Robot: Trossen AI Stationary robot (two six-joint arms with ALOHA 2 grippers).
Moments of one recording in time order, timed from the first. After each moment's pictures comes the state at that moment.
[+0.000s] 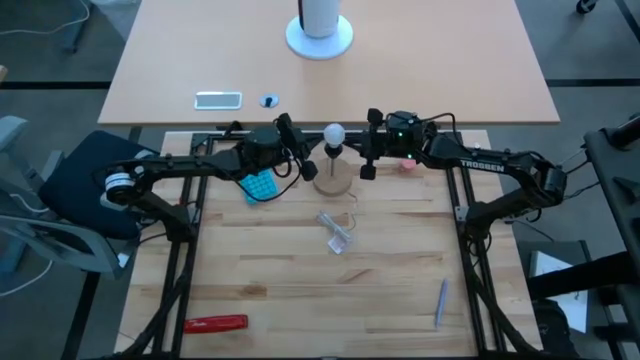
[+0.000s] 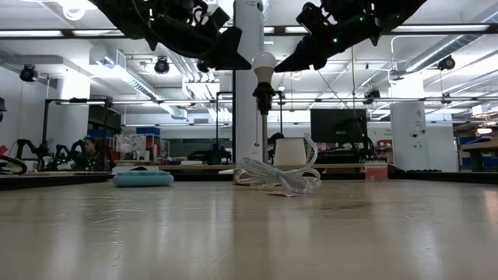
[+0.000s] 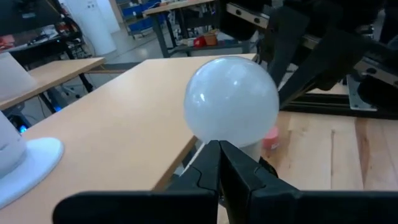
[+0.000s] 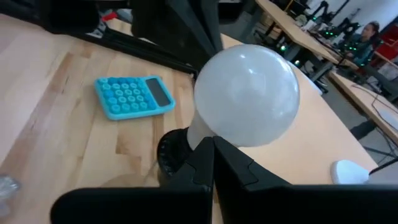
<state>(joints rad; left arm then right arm) 0.36 1.47 0.99 0.33 -0.17 0.17 -0.45 1.35 0.98 0.07 -0.14 -0.56</state>
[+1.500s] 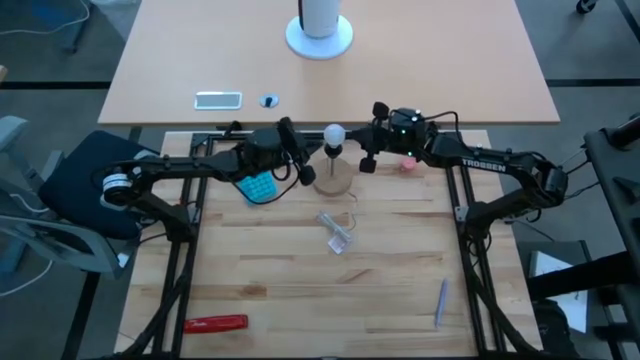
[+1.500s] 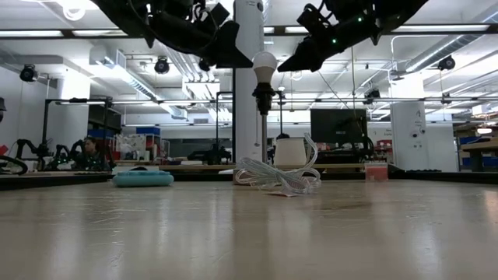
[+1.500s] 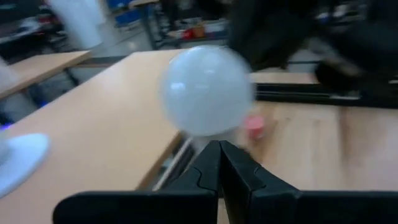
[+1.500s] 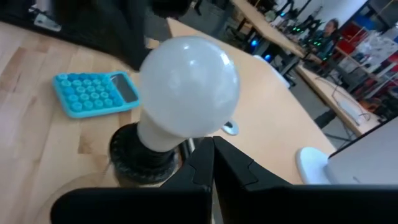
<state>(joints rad) 0.34 1.45 0.99 0.27 -0.14 0.17 -0.48 1.34 0.98 0.10 -0.05 -0.57</state>
